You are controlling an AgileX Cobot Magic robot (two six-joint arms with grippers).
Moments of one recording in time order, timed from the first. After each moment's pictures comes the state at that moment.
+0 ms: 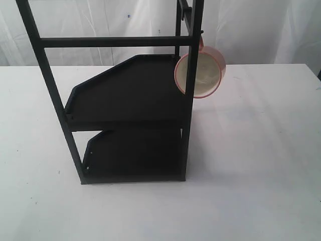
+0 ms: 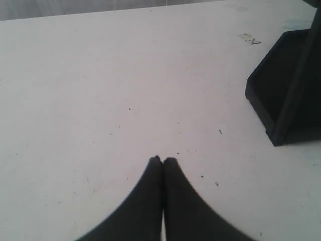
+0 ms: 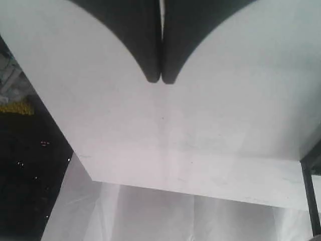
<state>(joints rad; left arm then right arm) 0.13 0.00 0.03 -0.29 0.39 0.33 0.03 0.00 0.00 -0.16 0.30 0.05</state>
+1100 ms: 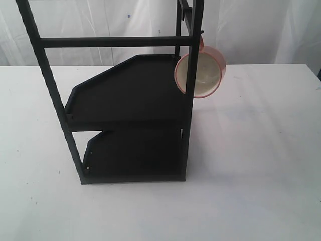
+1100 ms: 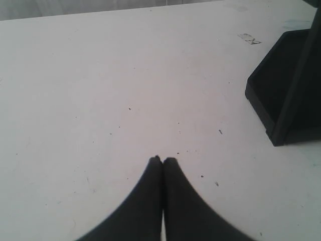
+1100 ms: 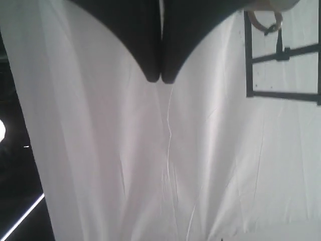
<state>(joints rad) 0.13 0.00 0.03 -0.29 0.39 0.33 0.03 0.00 0.00 -0.07 -0.48 0.28</state>
